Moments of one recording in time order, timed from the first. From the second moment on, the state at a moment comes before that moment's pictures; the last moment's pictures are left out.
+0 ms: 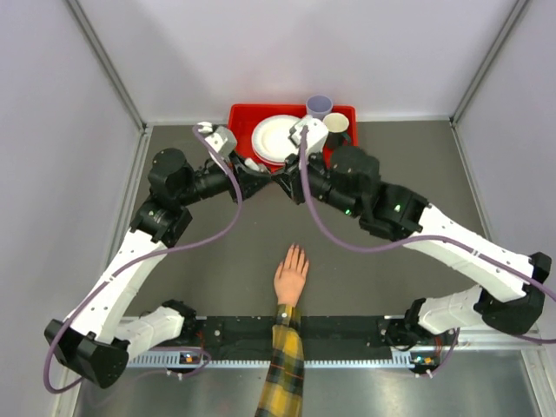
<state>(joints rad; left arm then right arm) -0.43 1.03 1.09 -0.02 0.67 -0.15 1.09 1.31 1.50 -0.33 0.25 0.11</state>
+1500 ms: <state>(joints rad) -0.43 1.06 1.10 -0.13 1.11 -0.15 0.93 1.41 1.67 -0.40 -0.47 0.12</state>
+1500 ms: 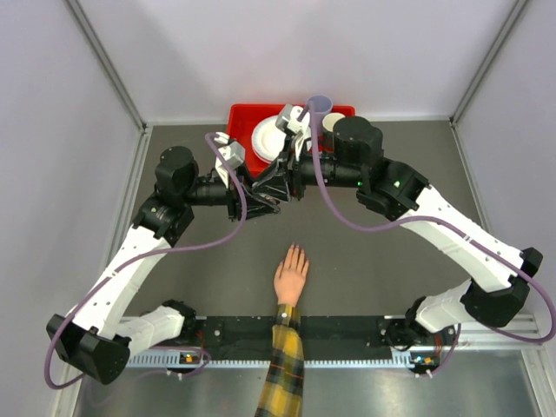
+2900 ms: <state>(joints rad) -0.43 1.06 1.11 -0.28 0.97 0.15 0.73 1.34 1.57 -0.51 -0.29 0.62</state>
